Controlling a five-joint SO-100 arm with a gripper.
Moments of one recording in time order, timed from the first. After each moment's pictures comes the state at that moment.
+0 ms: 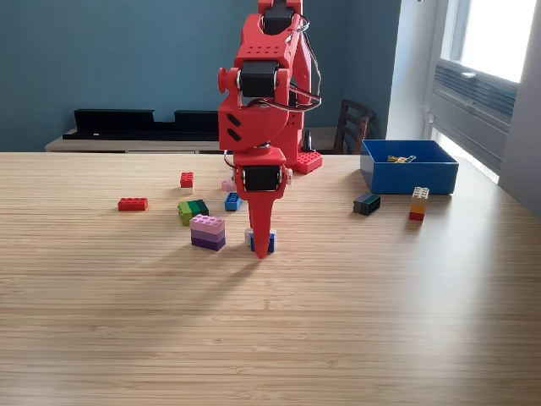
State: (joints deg) arm 7.6 66.2 80.7 62.5 -12.8
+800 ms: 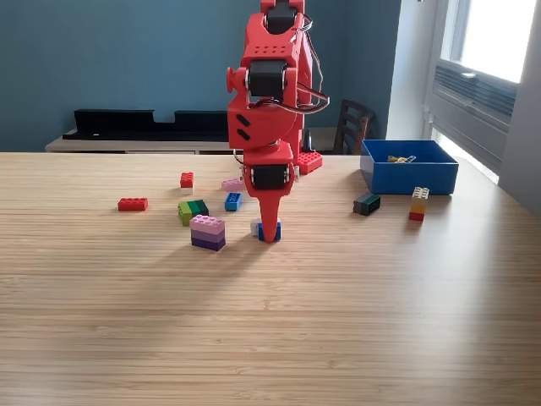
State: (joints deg) arm 5.7 68.7 82.4 73.4 -7.1
